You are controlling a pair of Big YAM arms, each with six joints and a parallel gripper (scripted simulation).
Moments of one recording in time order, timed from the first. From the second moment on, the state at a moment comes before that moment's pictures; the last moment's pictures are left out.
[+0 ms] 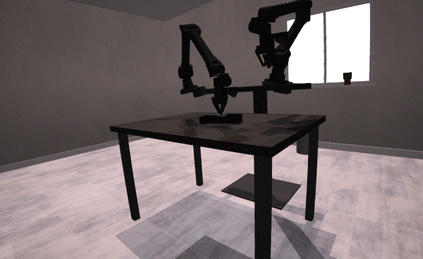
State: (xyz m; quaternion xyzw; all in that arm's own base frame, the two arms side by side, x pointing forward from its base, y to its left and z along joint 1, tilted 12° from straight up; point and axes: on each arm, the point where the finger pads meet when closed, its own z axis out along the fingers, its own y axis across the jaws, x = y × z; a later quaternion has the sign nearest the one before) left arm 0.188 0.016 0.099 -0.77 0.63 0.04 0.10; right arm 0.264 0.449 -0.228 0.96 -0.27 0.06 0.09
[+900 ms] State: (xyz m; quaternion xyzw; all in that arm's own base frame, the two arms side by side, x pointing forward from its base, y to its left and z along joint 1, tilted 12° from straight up) left arm 0.188 0.016 0.099 -0.77 0.63 0.04 0.10; right arm 0.265 0.450 -0.226 0.96 -0.27 0.06 0.09
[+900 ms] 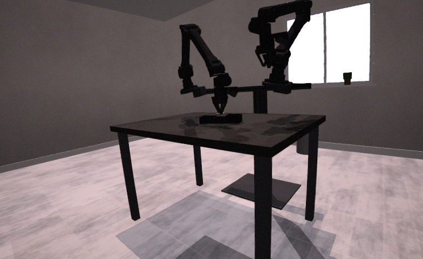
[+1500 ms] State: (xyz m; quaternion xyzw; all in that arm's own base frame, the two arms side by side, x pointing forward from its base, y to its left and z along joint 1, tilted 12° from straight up) left arm 0.188 0.016 0.099 -0.77 0.63 0.04 0.10; right arm 0.249 0.458 -0.218 0.96 -0.27 0.06 0.08
